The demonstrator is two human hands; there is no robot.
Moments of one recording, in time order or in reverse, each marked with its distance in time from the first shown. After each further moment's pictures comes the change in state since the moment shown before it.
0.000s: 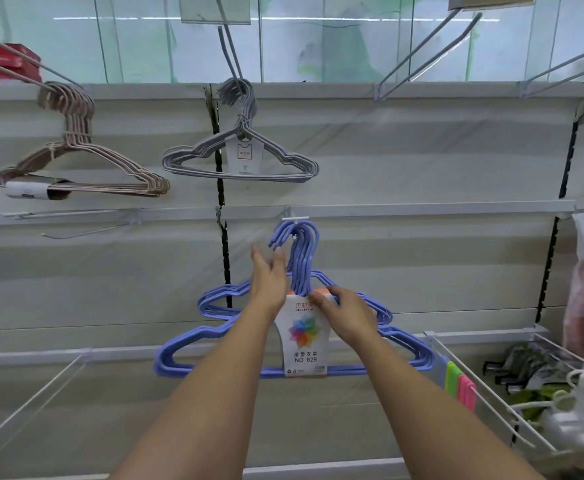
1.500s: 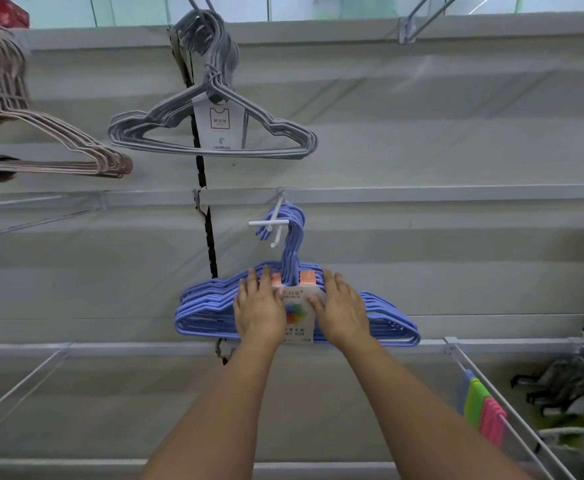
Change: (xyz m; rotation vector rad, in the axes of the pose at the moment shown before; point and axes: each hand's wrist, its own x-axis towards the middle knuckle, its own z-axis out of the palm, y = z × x) left_hand 0.069 -0.091 0.052 0.824 0.081 -0.023; right_hand 0.102 0.040 0.043 -0.289 -0.044 -0.152
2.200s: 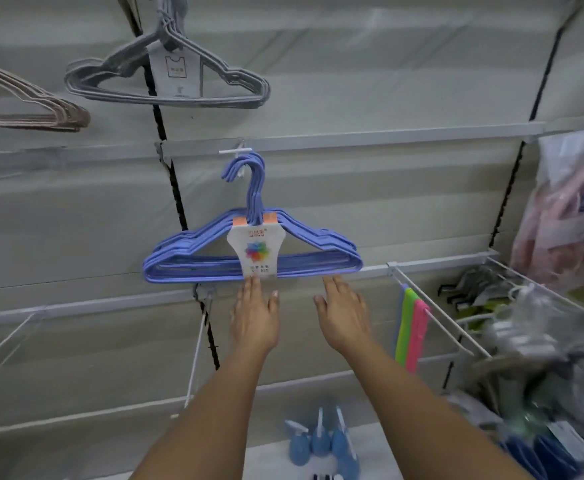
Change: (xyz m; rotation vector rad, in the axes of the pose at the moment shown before) left_hand -0.134 -0.032 0.019 -0.156 -0.240 0.086; right_hand -0.153 0.040 0.004 -0.093 -0.006 0.133
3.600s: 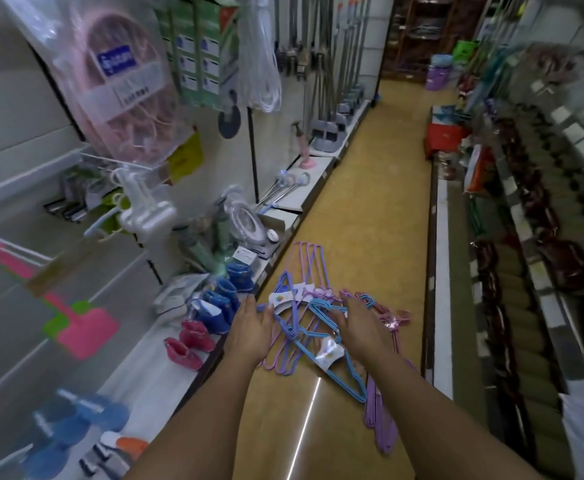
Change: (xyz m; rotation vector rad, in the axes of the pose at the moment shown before) left_hand -0.395 0.253 0.310 -0.039 -1.001 0.538; right_hand -0.478 0.386 -0.122 -0.034 0.105 1.172
